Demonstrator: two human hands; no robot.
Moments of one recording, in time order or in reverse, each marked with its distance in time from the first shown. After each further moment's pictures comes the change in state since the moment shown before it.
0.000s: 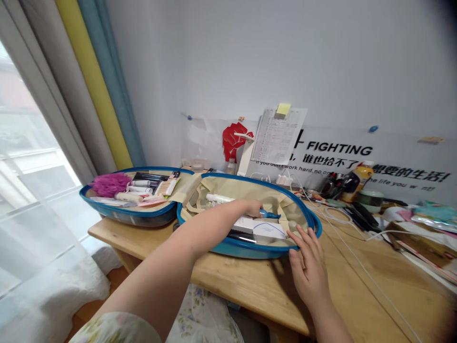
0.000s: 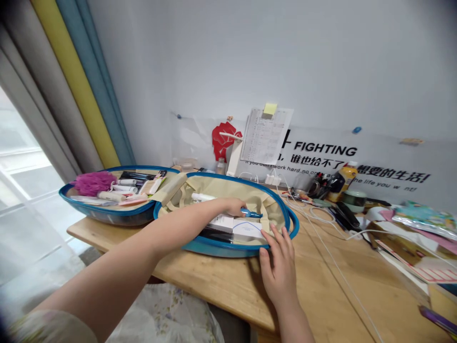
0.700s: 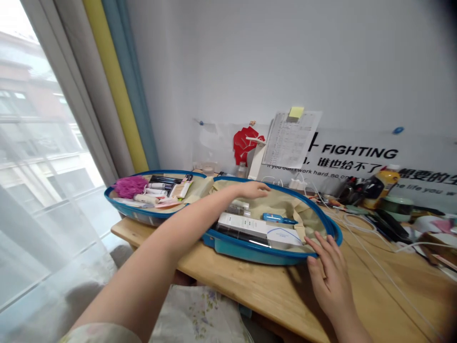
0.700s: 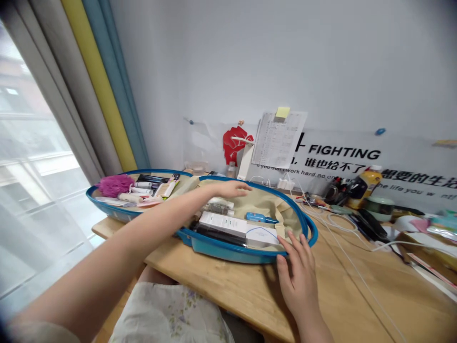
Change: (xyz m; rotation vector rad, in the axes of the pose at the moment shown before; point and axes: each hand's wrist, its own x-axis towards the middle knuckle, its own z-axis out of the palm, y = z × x) left_hand -0.071 -0.029 -0.062 -0.192 0.305 0.008; right_hand 0.000 0.009 0.003 -0.013 0.006 -0.026
